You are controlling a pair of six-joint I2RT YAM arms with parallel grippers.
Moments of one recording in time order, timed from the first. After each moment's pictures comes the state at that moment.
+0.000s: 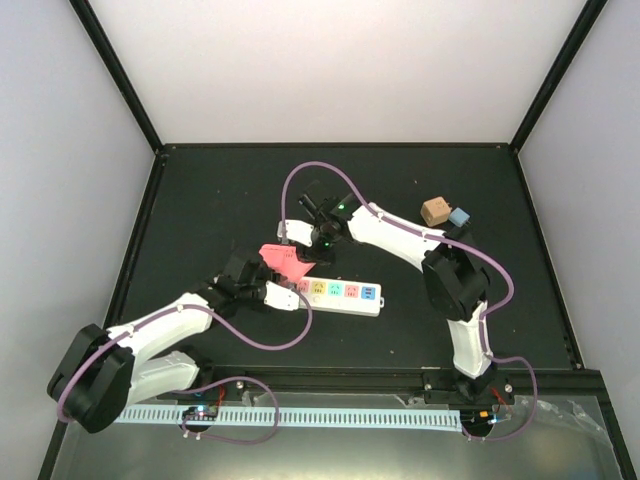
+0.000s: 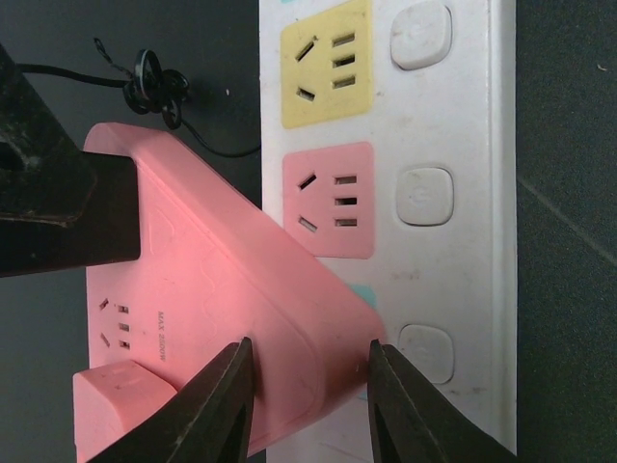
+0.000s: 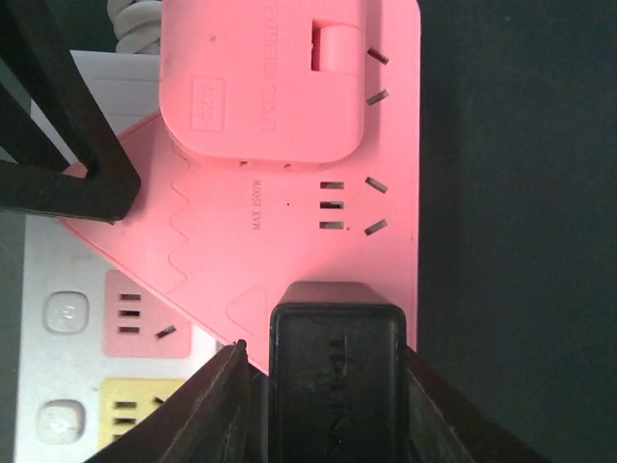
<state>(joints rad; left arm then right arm) -0.56 1.11 0.42 -0.14 0.15 1.18 0.81 2.01 1.63 -0.78 -0.25 -0.65</state>
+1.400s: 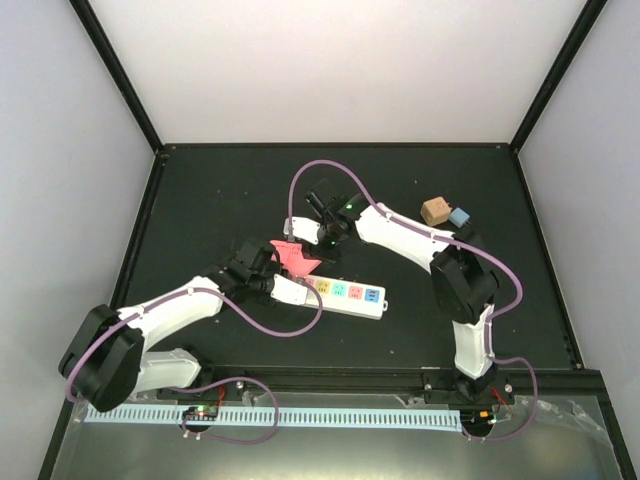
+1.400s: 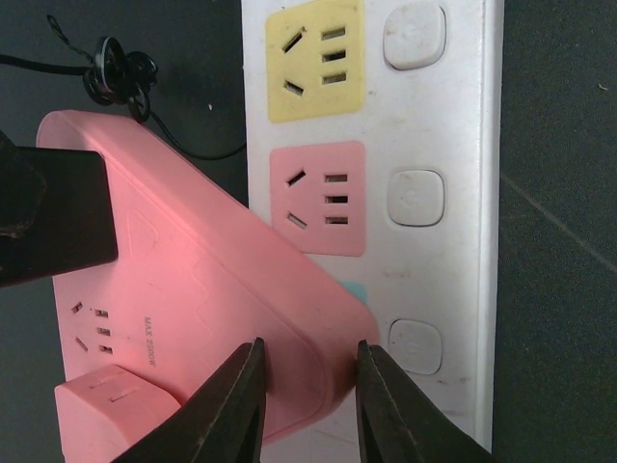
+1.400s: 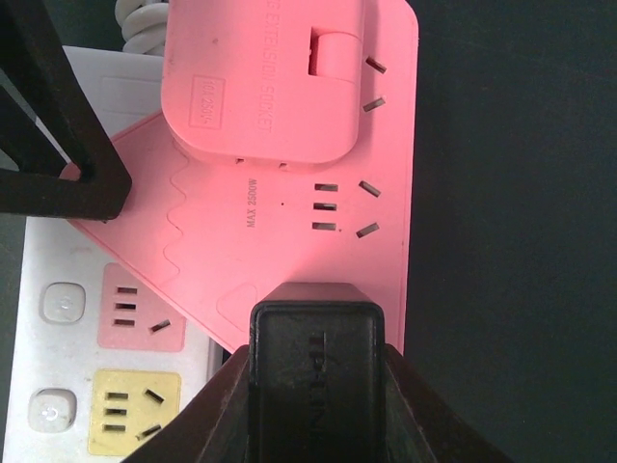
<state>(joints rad) -0.60 1.24 0.57 -0.29 0.13 1.20 0.79 1.97 1.59 -0.75 -0.23 -0.66</state>
